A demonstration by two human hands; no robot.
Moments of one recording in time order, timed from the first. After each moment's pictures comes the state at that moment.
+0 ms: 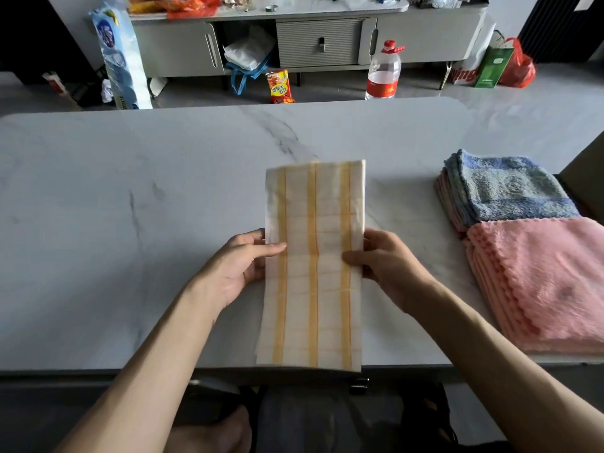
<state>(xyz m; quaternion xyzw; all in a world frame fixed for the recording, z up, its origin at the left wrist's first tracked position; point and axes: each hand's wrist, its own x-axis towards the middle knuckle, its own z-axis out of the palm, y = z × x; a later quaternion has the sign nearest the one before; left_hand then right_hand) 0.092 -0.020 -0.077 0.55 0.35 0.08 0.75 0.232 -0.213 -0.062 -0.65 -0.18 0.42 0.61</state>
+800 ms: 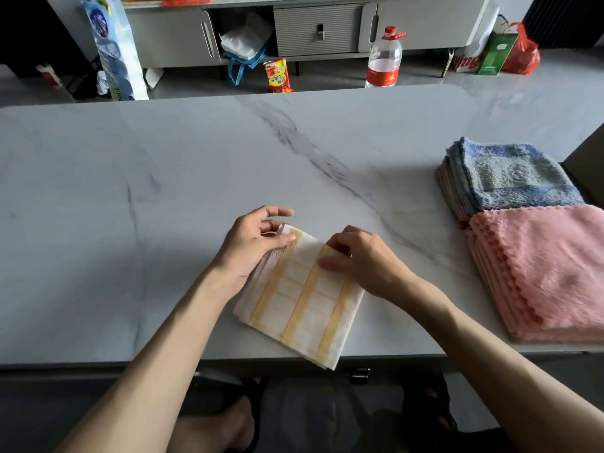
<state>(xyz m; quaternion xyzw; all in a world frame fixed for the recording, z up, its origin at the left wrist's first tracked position) 0.102 -0.027 -0.080 0.69 0.26 0.14 0.66 0.227 -0.199 -0.078 -0.83 -0.43 0.21 0.29</state>
